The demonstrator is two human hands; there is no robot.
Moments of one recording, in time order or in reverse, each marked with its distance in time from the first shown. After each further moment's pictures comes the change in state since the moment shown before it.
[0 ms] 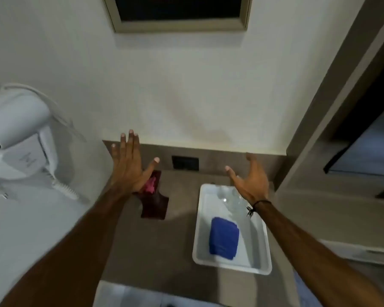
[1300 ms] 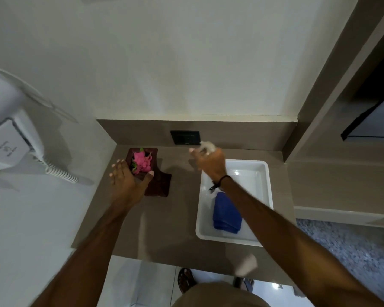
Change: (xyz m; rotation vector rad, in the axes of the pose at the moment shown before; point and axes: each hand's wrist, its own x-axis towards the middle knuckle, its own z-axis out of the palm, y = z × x) left_hand -0.078 -0.001 0.049 -0.206 -0.223 -0.441; right_hand -0.014 -0.043 0.102 0.506 -0.289 0.206
